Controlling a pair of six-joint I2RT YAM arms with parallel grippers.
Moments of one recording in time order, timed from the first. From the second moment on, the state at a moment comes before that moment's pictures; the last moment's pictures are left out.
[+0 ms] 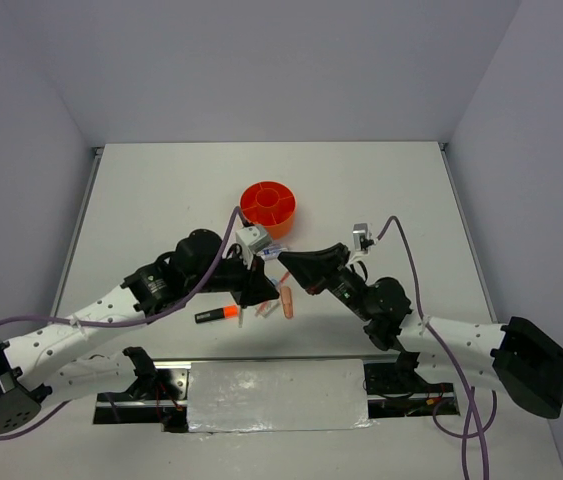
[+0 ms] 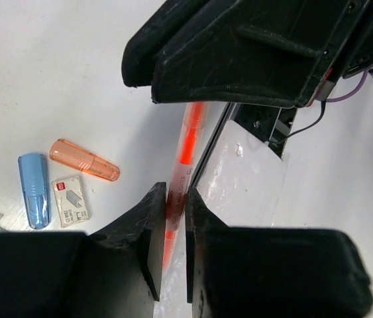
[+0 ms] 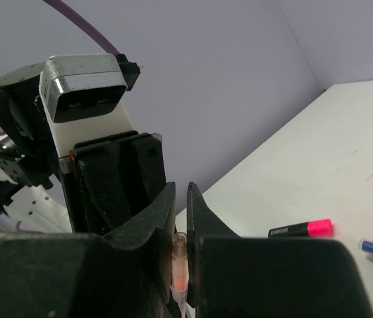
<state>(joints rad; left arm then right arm) -0.87 1.02 0.85 -0.25 0.35 -0.30 0.93 1.02 0.24 1.17 0.01 0.68</state>
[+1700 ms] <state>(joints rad) -0.77 0.89 0.61 0.36 0.45 -0.36 1.05 0.93 0.73 0.34 0.01 0.47</state>
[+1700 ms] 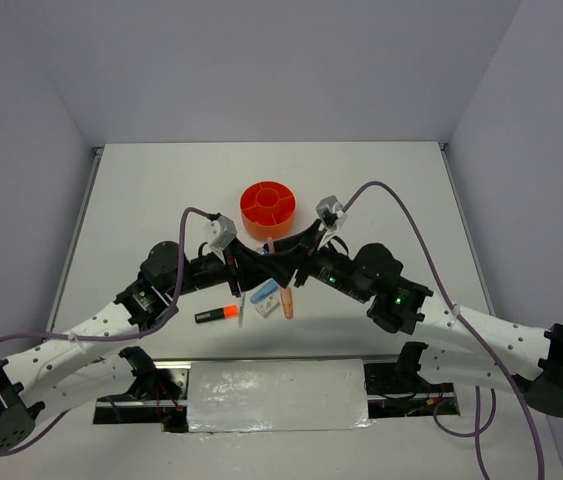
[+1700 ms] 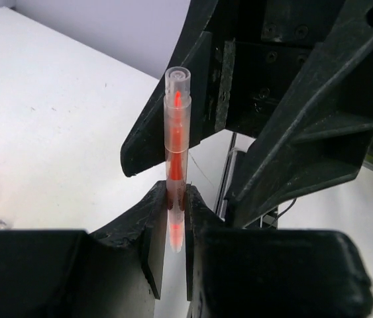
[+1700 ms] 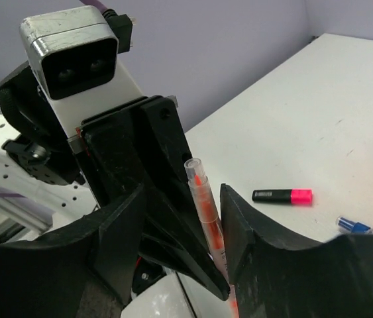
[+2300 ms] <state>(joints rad) -0.77 0.86 0.58 0.36 0.45 -0.37 1.02 0.90 0.74 0.21 -0.03 0.37</state>
